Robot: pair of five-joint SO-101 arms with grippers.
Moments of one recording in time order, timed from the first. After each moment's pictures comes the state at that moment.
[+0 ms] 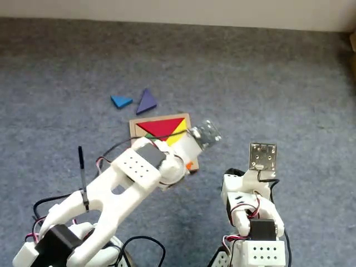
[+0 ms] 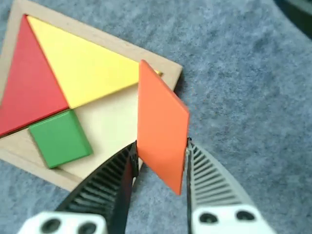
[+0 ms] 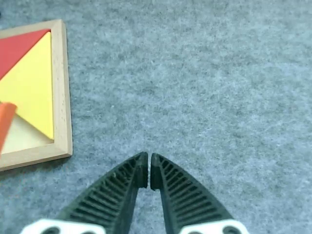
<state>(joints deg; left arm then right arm) 31.3 -18.9 43.0 57.4 -12.6 -4.0 -98.5 96.1 54.2 -1.3</state>
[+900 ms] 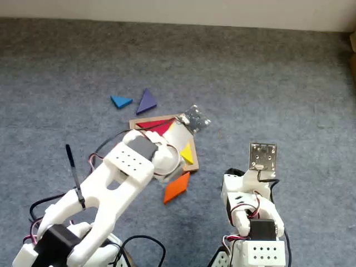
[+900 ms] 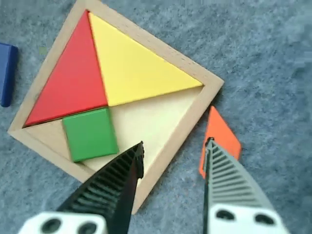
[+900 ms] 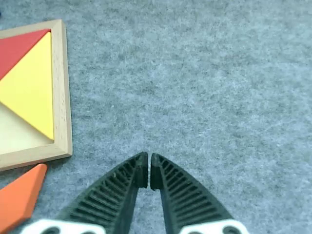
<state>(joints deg) 27.2 -18.9 41.3 56.3 -10.5 -4.0 -98.5 96.1 54.2 -1.3</state>
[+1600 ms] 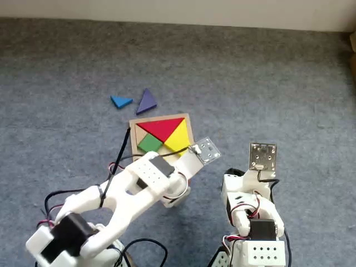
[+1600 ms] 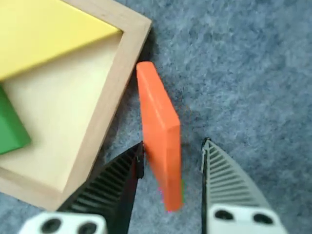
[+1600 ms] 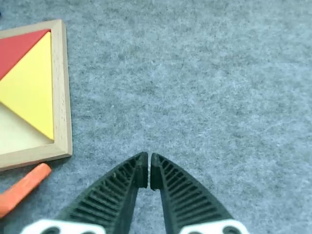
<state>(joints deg) 36.1 -10.4 49.9 50.9 -6.7 -4.0 -98.5 96.1 54.2 -1.3</state>
